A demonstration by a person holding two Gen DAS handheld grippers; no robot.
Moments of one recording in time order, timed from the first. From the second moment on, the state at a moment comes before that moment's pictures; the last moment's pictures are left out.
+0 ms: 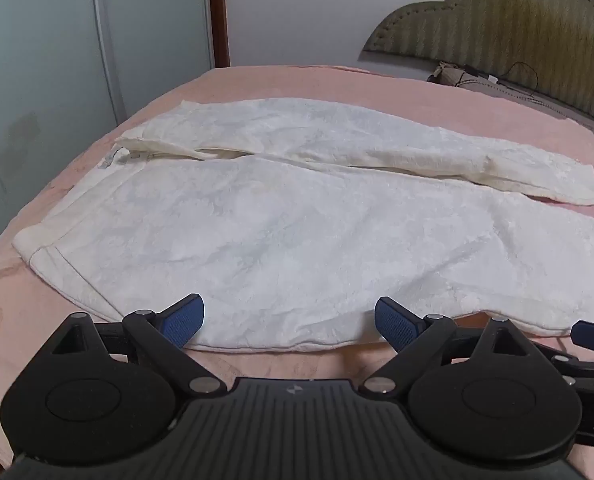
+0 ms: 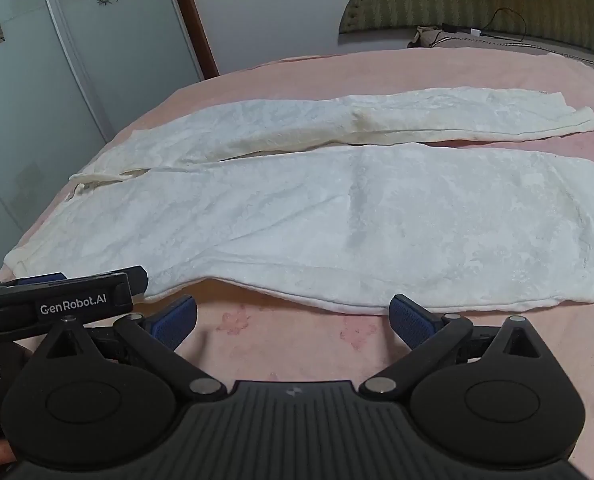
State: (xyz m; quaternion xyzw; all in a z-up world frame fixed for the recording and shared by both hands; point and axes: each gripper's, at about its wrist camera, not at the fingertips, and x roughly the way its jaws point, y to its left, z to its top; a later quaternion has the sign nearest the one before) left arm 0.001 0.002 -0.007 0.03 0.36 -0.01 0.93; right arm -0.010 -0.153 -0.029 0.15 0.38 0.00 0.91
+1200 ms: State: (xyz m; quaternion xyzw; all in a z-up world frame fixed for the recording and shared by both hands) left arm 0.000 -0.001 -0.008 0.06 0.36 0.00 0.93; right arm -0.011 -0.149 -0.036 0.15 0.39 0.03 0.91
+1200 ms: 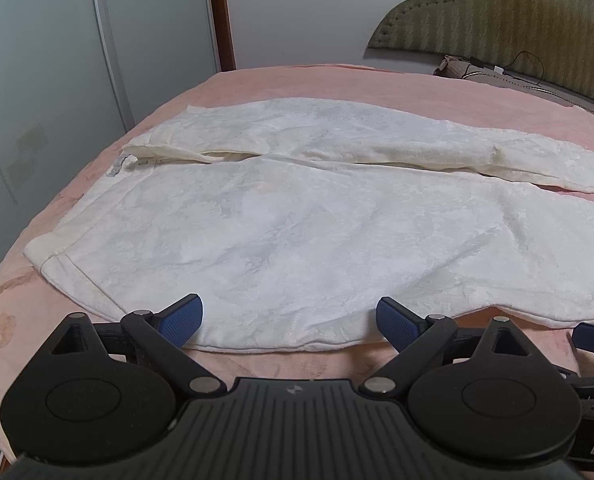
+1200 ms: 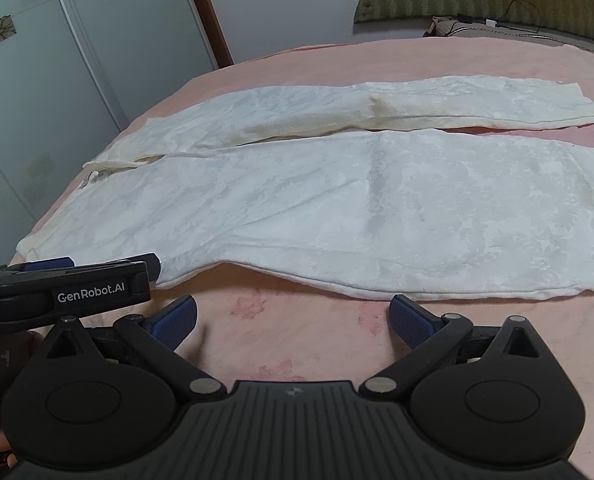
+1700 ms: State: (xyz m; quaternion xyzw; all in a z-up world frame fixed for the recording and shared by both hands) left arm 0.001 -0.002 -0.010 0.06 0.36 0.00 0.93; right arm -0.011 -0.146 -0.037 0.15 0.39 0.04 0.91
